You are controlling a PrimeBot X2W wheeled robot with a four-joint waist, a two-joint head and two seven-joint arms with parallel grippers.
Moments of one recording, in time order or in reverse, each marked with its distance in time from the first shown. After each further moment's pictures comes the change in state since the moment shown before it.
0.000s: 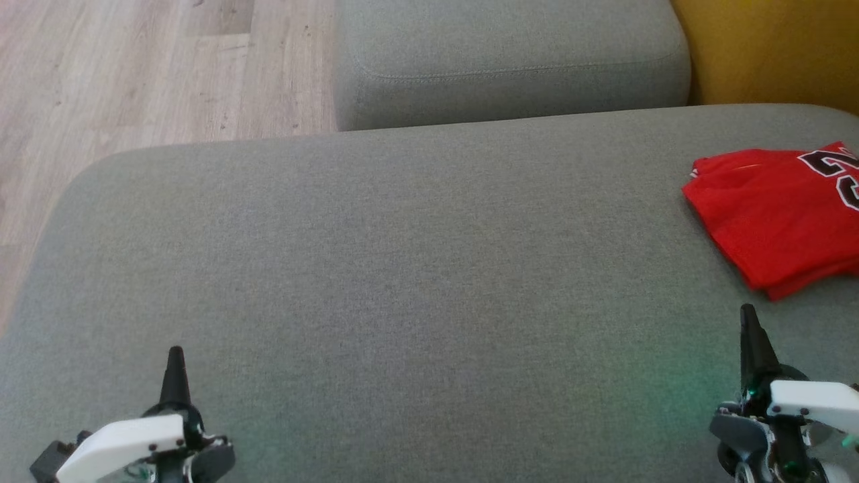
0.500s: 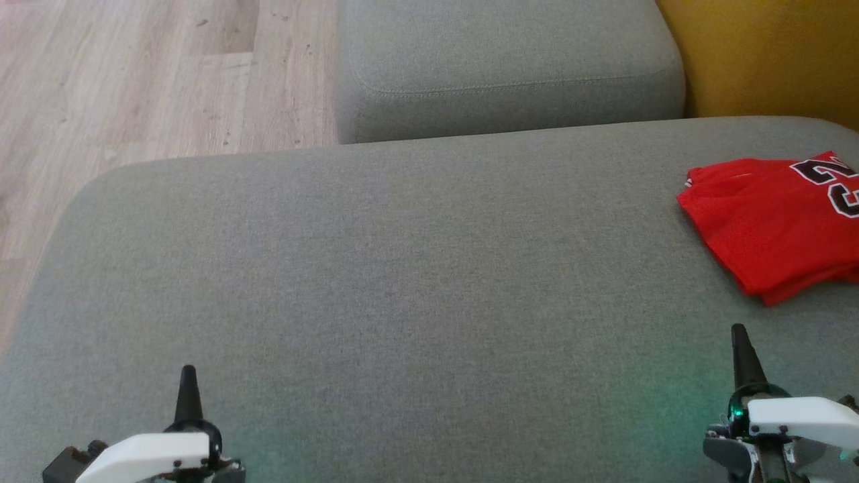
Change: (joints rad) left arm 0.041 0.002 -0.040 0.005 0.170 0.027 -0.043; right arm 0.041 -0.001 0.029 0.007 -0.171 0.000 -0.041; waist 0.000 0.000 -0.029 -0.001
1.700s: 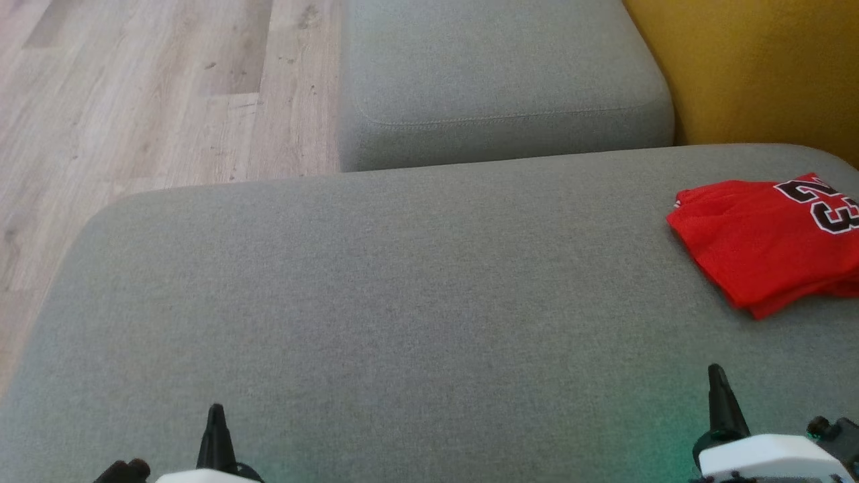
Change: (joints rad) left arm 0.089 0.003 -0.097 0.018 0.396 0.063 -0.097; right arm 0.089 -0.002 0.068 0.020 -0.395 0.000 -0.098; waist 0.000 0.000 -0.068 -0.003
